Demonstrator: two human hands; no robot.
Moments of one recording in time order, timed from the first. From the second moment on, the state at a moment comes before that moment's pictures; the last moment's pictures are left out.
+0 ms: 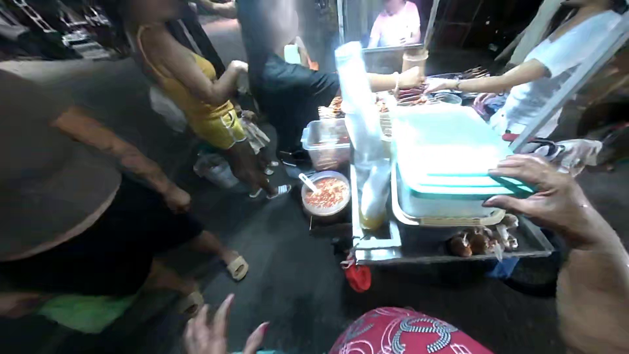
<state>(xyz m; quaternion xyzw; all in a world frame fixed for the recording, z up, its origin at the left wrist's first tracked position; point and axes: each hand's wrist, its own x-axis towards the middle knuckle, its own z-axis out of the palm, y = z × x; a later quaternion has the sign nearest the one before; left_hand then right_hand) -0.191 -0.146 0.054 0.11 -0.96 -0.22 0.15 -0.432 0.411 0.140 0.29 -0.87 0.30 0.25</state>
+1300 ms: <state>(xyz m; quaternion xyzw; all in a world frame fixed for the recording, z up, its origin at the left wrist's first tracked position) -0.452 0.177 0.206 -0.53 -0.81 0.18 0.16 -0.478 0.449 0.095 0.42 -0.73 0.48 0.26</state>
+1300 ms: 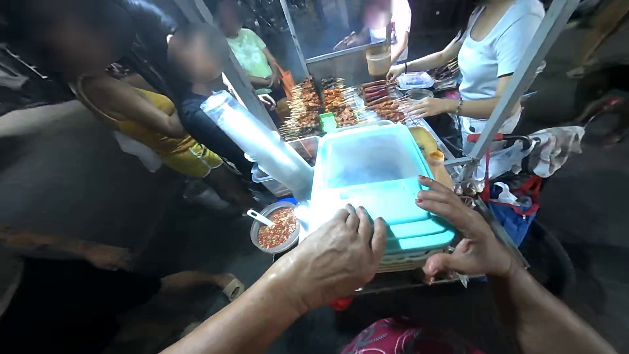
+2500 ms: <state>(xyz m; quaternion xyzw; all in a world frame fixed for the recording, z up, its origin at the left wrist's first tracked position) -0.456 0.215 0.210 -0.52 -0.82 0.21 0.13 -0.488 0.450 0.072 0.41 -0.71 0.50 0.27</state>
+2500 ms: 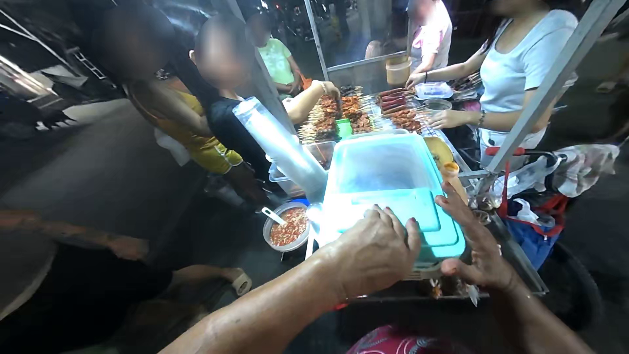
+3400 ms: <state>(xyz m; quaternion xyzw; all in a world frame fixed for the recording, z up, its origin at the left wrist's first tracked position) -0.460 0.214 0.228 -0.55 -0.81 0.18 0.09 -0.481 0.450 0.067 0.40 -0.71 0.52 0.25</state>
